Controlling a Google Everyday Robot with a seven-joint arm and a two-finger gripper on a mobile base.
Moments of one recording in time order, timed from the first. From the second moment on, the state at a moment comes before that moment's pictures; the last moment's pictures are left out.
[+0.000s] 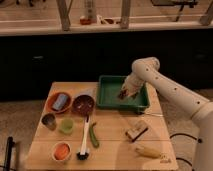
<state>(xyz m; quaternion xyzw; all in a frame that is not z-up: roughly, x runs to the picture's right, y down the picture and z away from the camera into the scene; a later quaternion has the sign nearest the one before) 0.136 0.036 0.850 -0.22 -0.18 -0.18 0.94</state>
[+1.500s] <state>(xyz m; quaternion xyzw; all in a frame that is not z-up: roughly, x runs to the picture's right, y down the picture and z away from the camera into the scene) 0.130 0.025 0.888 -0.19 -0.19 -0.14 0.95</state>
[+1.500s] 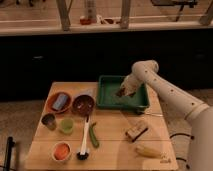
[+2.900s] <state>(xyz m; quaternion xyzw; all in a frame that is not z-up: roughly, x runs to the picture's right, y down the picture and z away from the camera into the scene) 0.125 0.013 0.907 -0.21 -0.19 -0.14 0.95</state>
